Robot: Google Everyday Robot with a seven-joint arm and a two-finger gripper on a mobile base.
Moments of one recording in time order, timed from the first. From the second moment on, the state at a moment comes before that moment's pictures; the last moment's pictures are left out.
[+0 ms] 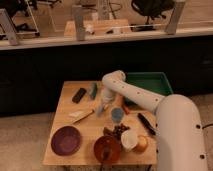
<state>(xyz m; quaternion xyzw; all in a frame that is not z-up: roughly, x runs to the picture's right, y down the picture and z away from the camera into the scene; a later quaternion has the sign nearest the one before) -0.010 0.113 0.937 -0.30 -0.21 -0.22 0.91</state>
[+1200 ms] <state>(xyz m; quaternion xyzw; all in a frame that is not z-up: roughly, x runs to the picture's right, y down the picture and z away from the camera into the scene) -0.022 0.150 0.892 -0.31 -0.23 -0.27 0.88</state>
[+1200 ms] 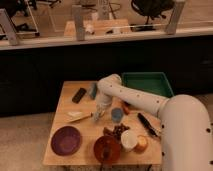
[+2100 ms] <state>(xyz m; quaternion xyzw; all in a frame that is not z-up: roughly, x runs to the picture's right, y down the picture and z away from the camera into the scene) 0.001 0.110 0.931 -0.29 -0.21 -0.23 0.90</state>
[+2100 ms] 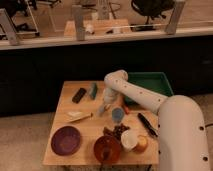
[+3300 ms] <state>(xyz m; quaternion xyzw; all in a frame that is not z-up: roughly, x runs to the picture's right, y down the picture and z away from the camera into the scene) -0.052 0.142 0.894 -0.30 -0.27 -0.29 0.87</state>
